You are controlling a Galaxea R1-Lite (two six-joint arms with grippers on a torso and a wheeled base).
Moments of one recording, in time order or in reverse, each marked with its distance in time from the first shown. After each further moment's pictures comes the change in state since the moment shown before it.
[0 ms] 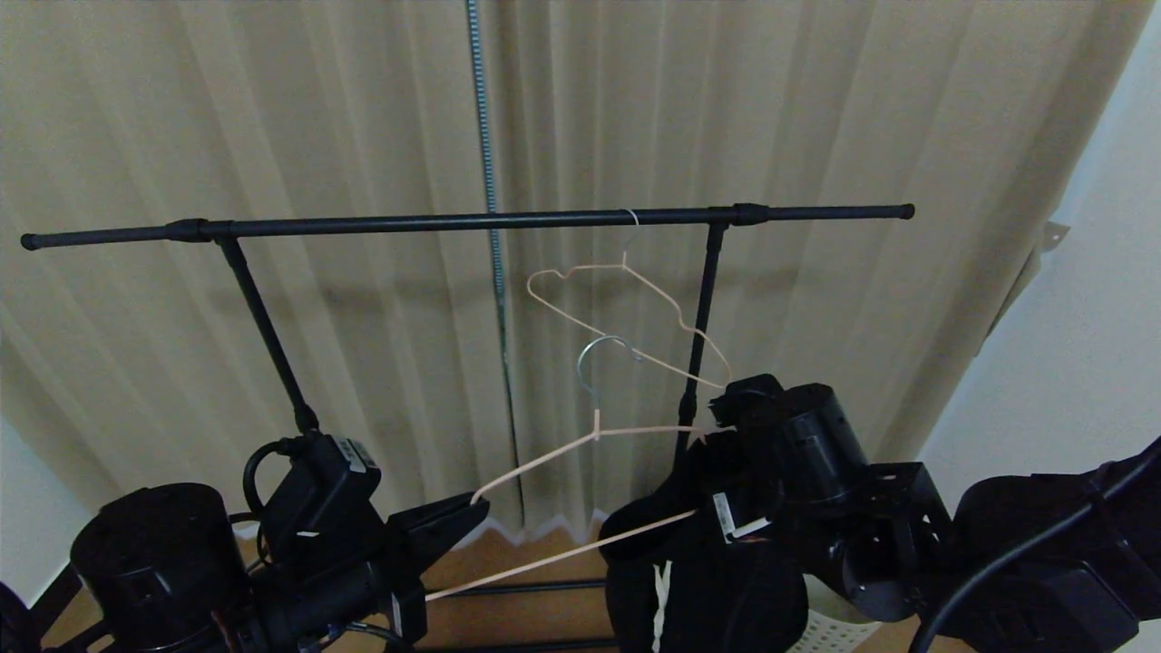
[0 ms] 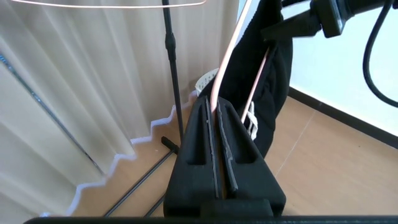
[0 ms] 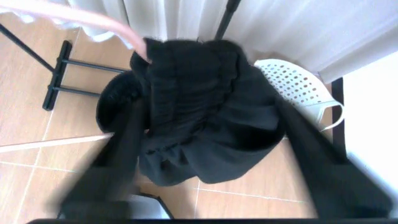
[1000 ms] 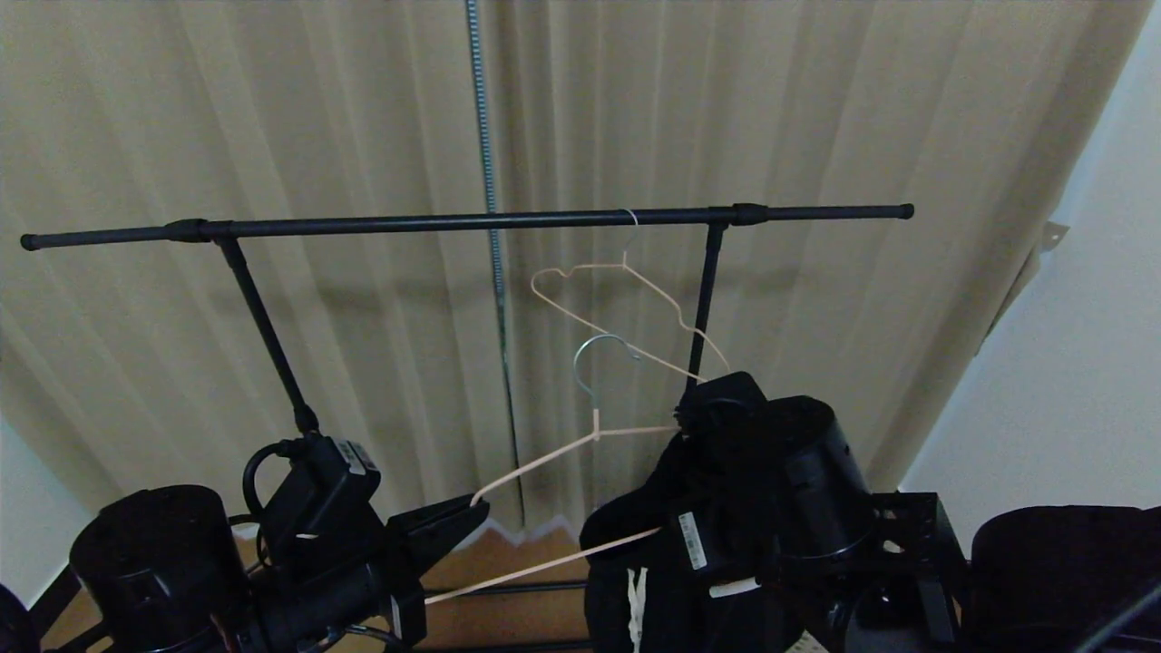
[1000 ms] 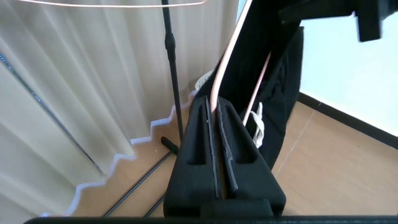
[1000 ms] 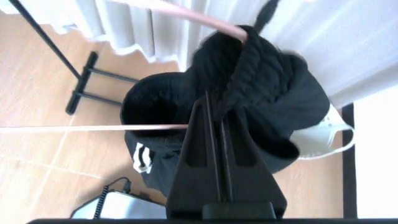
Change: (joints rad) left arm -0.002 0.001 0.005 -0.001 -0.001 0.000; right arm 0.179 -0.058 -0.037 0.014 -0.083 0.011
